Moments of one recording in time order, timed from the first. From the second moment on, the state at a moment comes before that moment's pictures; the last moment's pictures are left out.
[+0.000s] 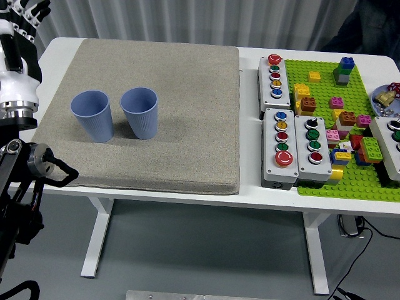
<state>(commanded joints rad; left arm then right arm) -0.37 0.08 -1.59 -1.43 1.10 0.14 -0.34 0.21 -0.12 0.97 0.18 -0.23 0.16 -0.25</state>
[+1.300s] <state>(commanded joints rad) -0.51 0.09 -1.93 -1.11 1.20 0.03 -0.33 0.21 -0.12 0.94 0.18 -0.20 0.15 -0.25</state>
